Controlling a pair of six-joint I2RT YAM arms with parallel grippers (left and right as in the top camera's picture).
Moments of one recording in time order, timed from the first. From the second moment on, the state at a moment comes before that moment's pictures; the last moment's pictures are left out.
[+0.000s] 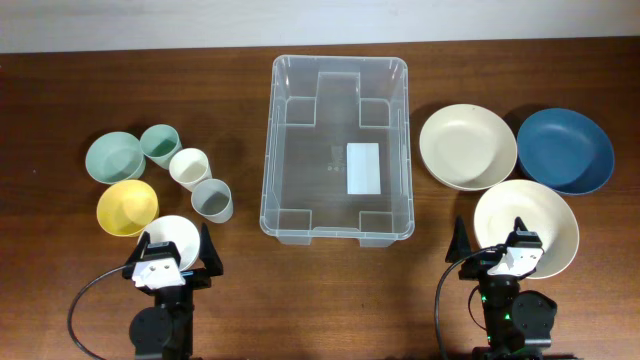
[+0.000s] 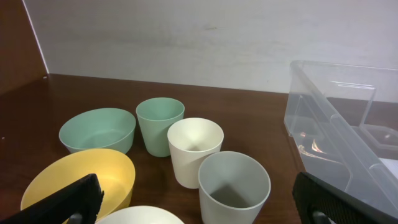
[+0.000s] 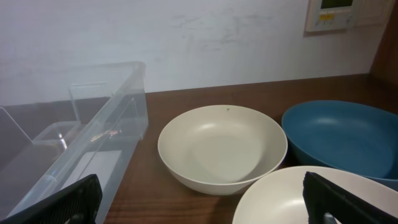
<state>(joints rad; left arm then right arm) 0.03 0.03 0.02 -0.07 -0.08 -0.07 -0.04 0.01 0.01 -0.07 0.00 0.08</state>
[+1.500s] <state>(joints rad) 0.03 0.03 0.02 -0.07 -0.08 -0.07 -0.04 0.27 0.37 0.34 -0.12 -0.08</state>
